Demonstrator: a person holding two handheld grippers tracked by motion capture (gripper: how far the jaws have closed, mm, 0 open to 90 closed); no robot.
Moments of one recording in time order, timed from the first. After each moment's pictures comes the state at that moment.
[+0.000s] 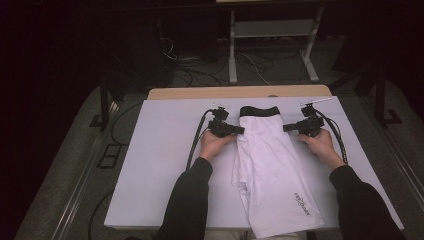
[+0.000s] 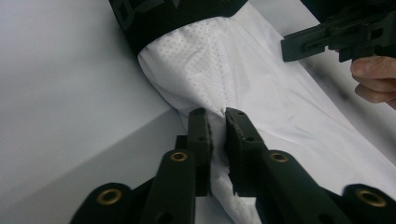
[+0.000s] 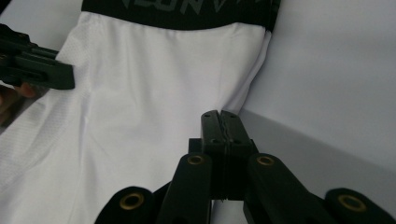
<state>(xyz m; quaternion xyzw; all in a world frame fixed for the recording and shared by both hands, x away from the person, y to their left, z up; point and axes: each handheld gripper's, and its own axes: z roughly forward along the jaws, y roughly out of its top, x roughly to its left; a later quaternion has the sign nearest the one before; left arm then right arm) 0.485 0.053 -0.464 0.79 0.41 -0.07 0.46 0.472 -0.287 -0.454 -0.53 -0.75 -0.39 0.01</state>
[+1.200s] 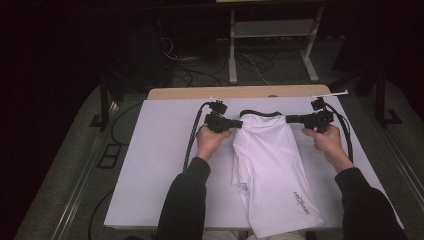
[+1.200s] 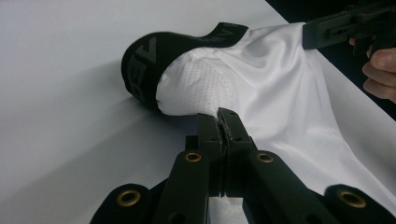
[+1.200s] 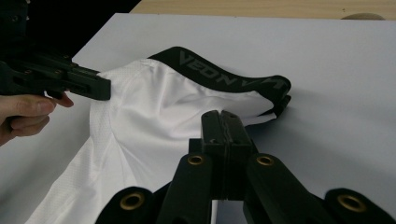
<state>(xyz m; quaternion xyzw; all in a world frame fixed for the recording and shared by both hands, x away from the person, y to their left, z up) 0.460 0.058 -0.408 0.79 0.39 -0.03 0.46 0.445 -0.291 -0.404 -0.48 -0.73 -0.48 -0.01</state>
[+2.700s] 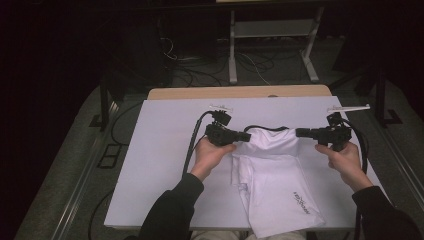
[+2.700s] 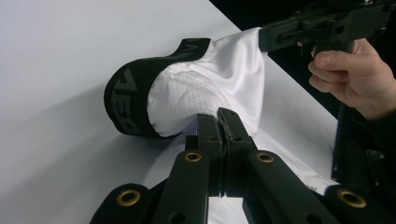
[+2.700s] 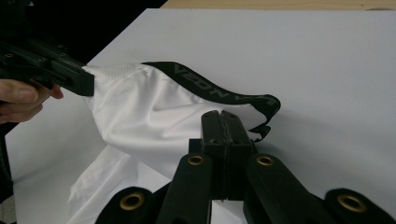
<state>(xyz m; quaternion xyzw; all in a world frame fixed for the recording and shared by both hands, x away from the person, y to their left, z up) 0.387 0.053 -0.374 0.80 0.35 -0.09 0.48 0.369 -0.303 -0.384 -0.46 -0.74 -0.49 -0.02</state>
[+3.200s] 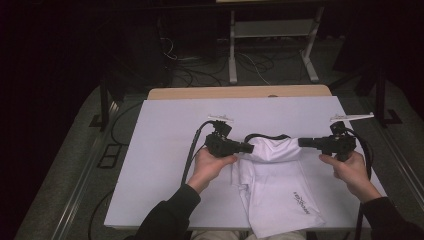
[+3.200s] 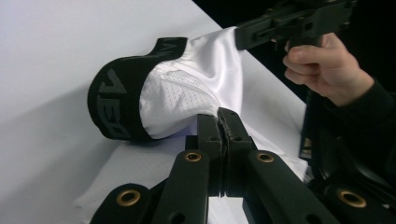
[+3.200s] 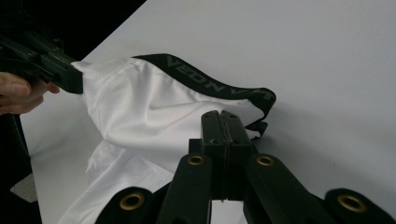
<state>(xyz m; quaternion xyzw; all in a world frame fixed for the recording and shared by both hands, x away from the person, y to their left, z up) 0.357 0.055 -0.378 0.80 0.32 -0.13 0.50 0.344 -0.306 -0.388 -0.45 -0.75 -0.48 0.00</state>
